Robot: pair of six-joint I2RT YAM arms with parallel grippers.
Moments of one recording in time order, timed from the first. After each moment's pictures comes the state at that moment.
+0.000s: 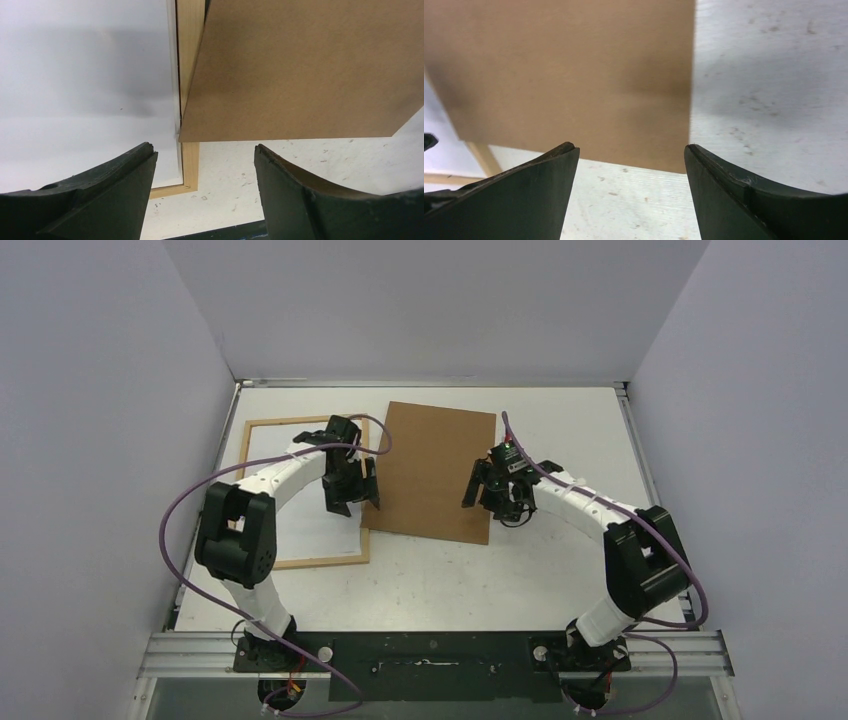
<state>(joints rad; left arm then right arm) -0.33 1.76 1.28 -0.81 0.13 -0.51 0.49 1.57 1.02 -0.50 -0.04 0.75</state>
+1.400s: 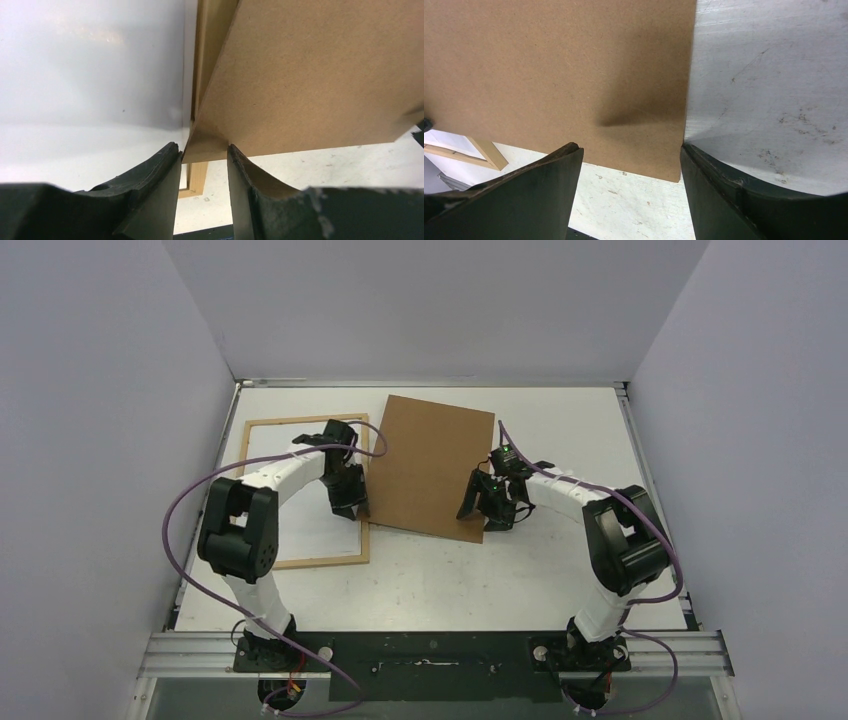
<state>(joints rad) -0.31 1.83 1.25 -0.80 0.17 -0.54 0.43 1.73 1.02 -0.46 -0.24 0.74</state>
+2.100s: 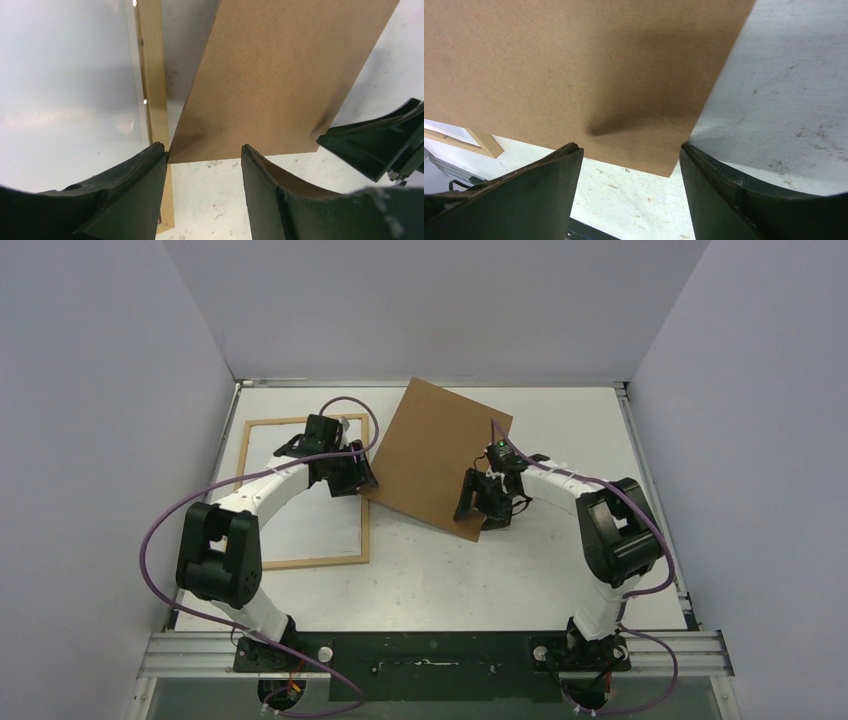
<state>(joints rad) -0.28 1.63 1.13 -0.49 0.24 -0.57 0.43 1.80 1.09 -0.51 -0.29 0.67</state>
